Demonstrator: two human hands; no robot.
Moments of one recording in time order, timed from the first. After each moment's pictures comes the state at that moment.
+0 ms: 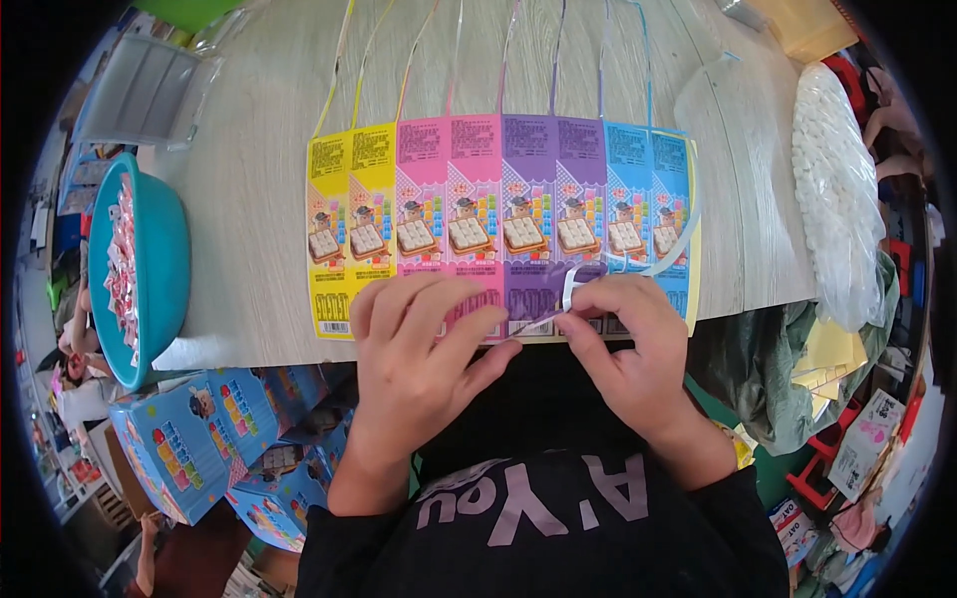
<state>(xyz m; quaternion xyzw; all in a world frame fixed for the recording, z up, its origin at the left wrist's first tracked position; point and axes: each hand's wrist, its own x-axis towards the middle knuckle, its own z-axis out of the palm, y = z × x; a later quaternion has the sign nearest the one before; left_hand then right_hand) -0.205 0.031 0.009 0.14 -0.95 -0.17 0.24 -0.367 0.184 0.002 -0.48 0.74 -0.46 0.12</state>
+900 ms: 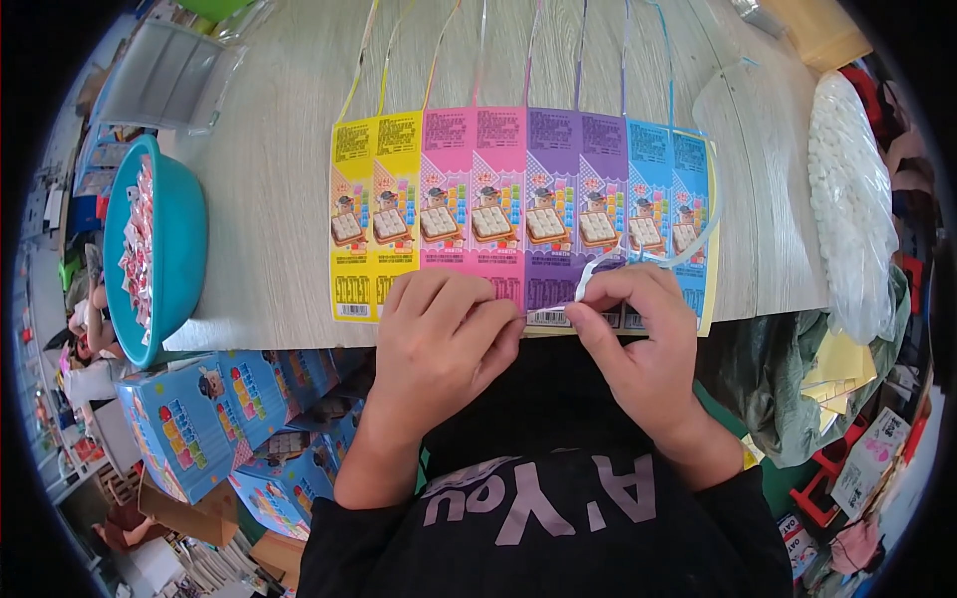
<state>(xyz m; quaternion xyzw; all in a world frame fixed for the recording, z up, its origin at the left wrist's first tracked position) -0.208 0.029 -0.005 0.12 -0.95 -0.18 0.23 -0.366 0.180 0.011 -0.44 0.75 -0.46 0.17</state>
